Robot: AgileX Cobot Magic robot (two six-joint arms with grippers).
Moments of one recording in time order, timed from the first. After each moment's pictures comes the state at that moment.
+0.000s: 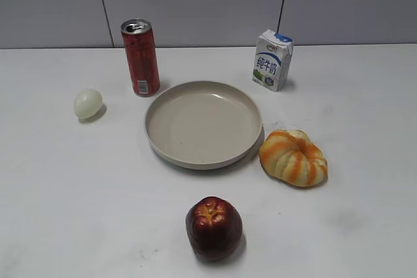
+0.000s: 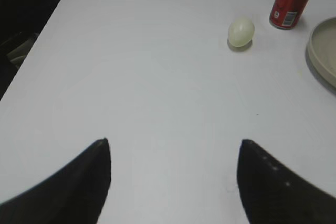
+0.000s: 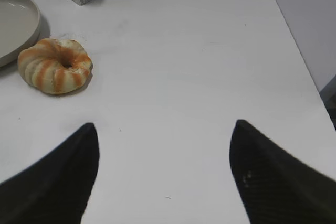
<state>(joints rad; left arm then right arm) -0.07 0.00 -0.47 -0.02 1.09 0.02 0.05 -0.01 -0.50 0.01 1.05 0.02</state>
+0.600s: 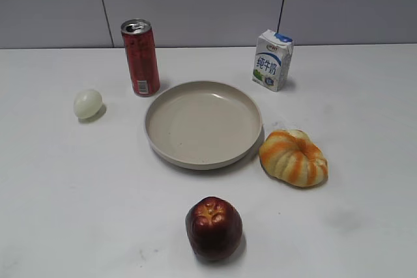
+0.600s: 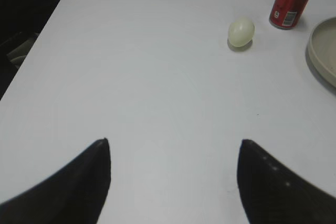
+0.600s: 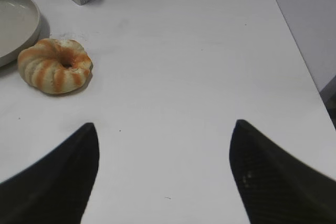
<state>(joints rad) -0.07 0.00 -0.47 -0.02 1.09 0.02 0.05 -0.01 -0.50 0.01 1.05 0.02</state>
